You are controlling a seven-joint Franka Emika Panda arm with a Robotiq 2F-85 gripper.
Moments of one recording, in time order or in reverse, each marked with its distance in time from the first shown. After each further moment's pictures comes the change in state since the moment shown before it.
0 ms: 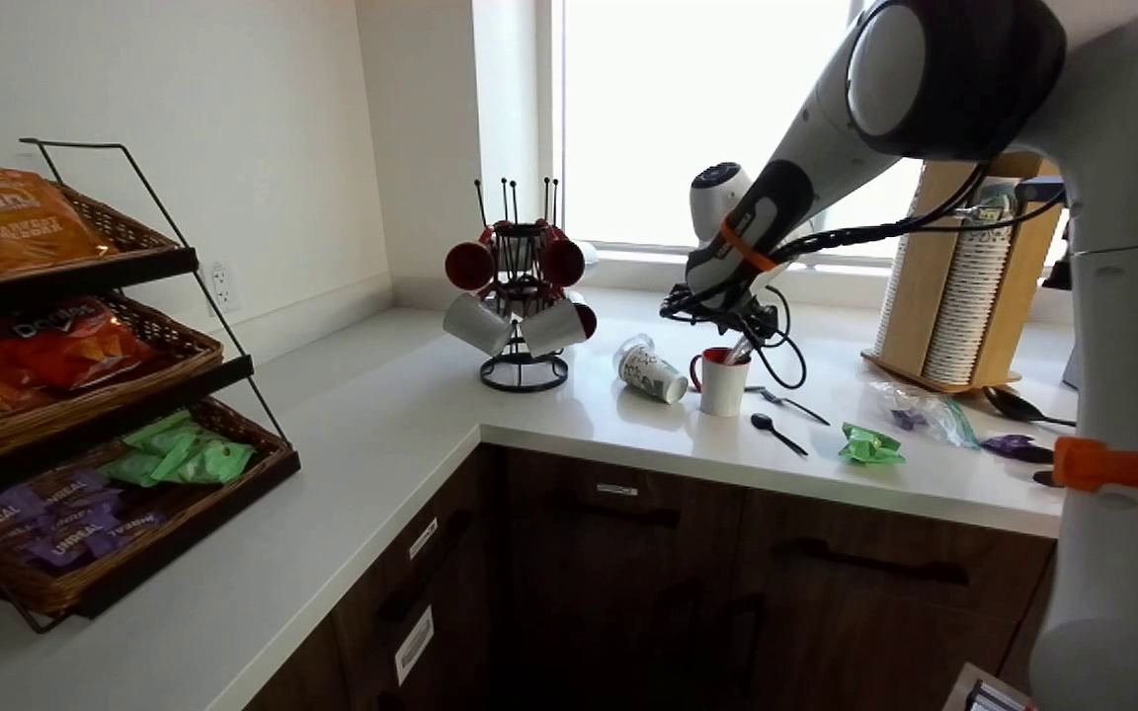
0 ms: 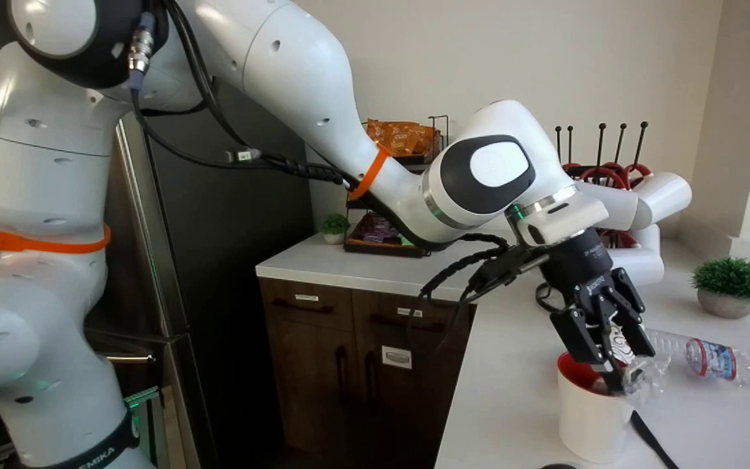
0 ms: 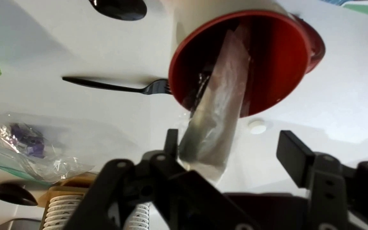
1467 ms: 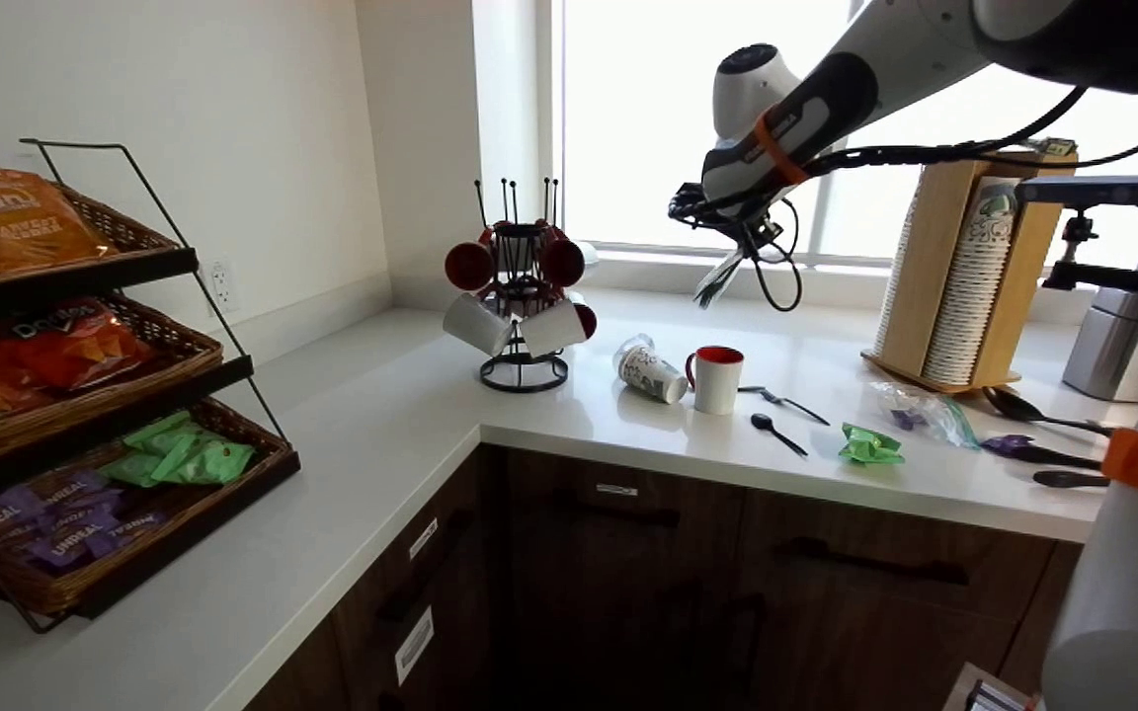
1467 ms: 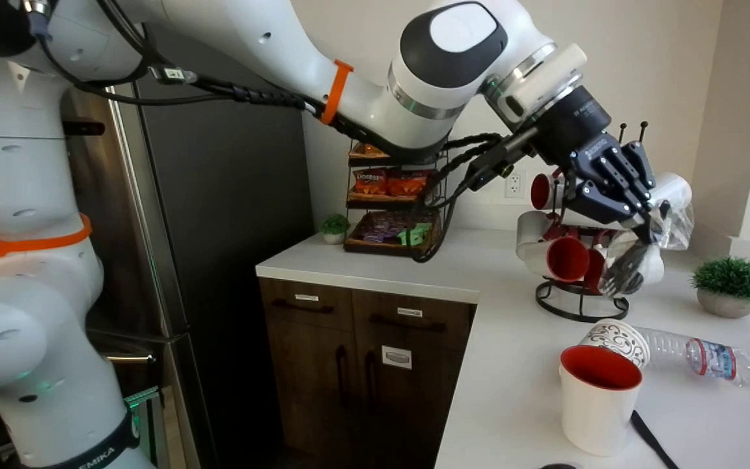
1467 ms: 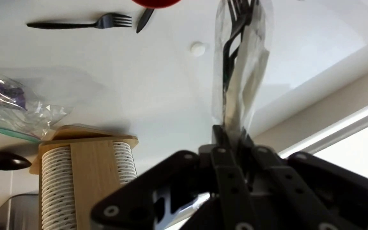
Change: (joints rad) arm 0.049 -0.241 -0.021 0.029 -0.024 -0.052 0.085
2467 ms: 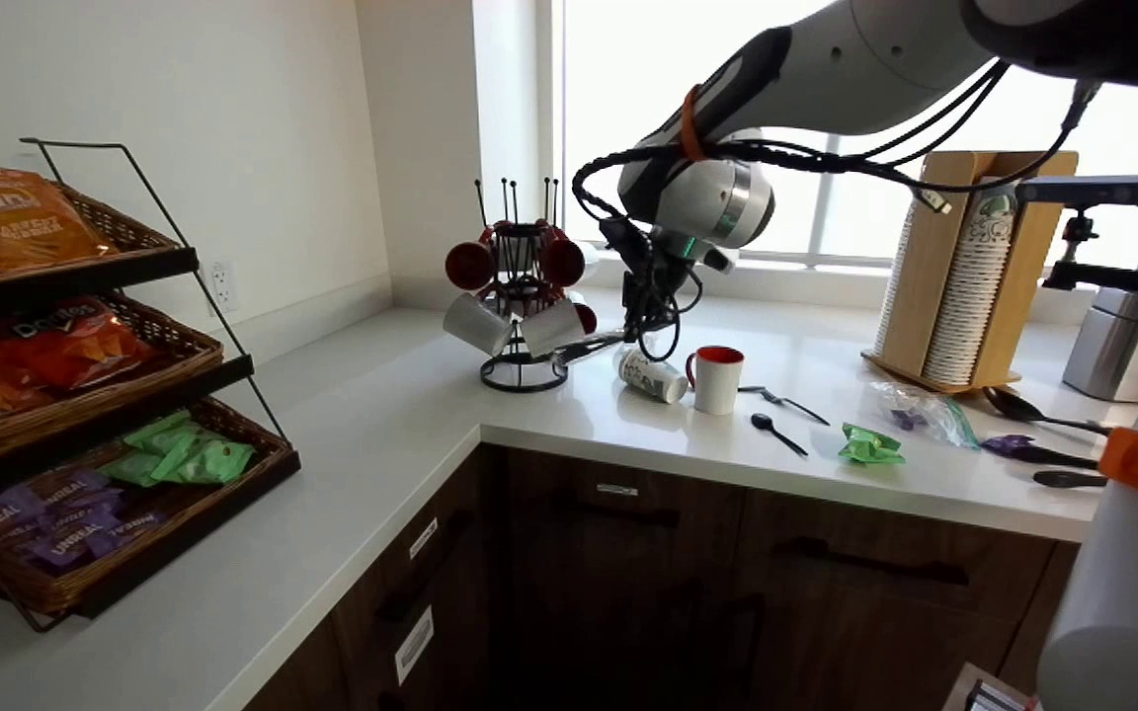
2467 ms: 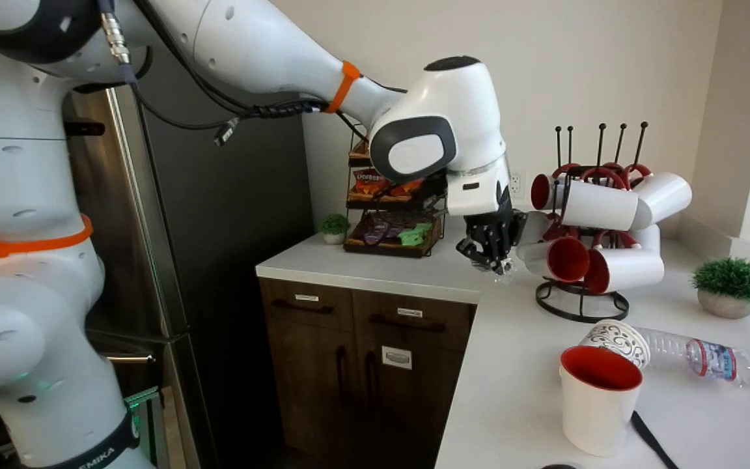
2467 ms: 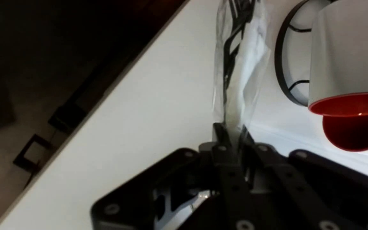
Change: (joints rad) arm -0.015 0.014 0.228 -0.182 0.959 -0.008 -0.308
